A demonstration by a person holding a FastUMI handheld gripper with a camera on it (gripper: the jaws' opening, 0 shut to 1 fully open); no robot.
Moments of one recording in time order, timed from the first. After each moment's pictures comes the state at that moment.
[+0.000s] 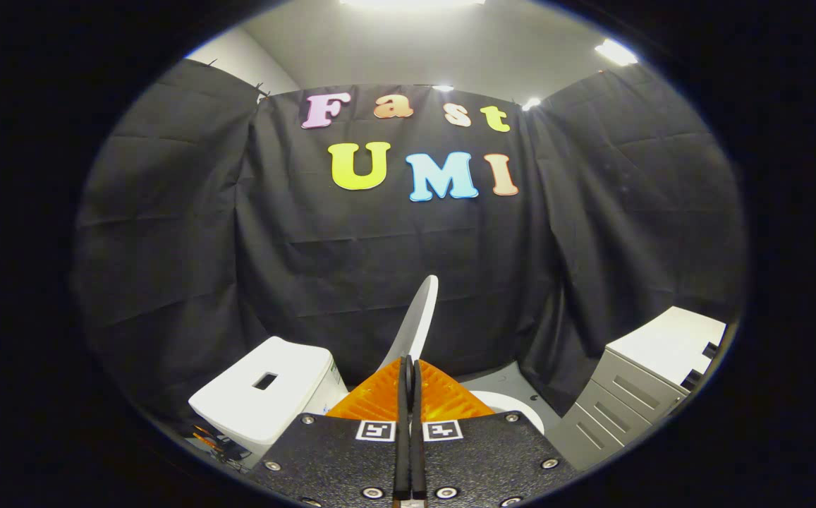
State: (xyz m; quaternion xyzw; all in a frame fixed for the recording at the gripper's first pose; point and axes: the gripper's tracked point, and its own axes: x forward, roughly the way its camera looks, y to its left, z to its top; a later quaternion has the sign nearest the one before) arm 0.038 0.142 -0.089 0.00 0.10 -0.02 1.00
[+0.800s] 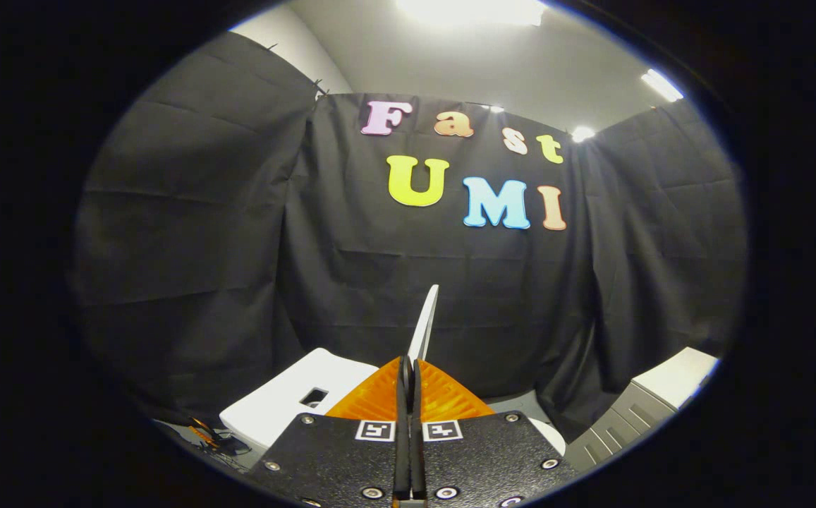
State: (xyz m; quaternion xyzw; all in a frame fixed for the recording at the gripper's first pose) arm 0.050 0.260 -0.069 -0.05 0.07 0.04 1.00
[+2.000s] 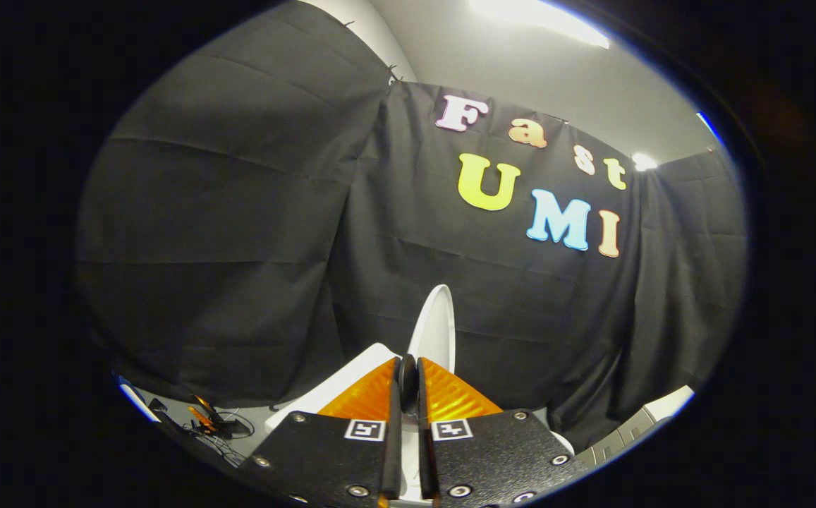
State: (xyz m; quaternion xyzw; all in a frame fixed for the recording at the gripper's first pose) arm 0.058 0.382 -0.091 -0.12 0.09 0.14 0.98
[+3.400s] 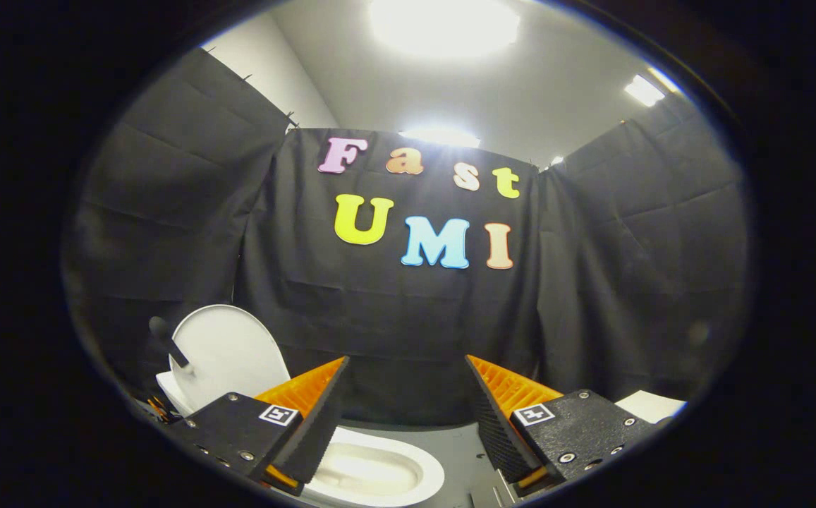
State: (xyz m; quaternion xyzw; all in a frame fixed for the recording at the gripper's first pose) arm 0.008 -0.044 0.006 -0.06 0.00 0.00 1.00
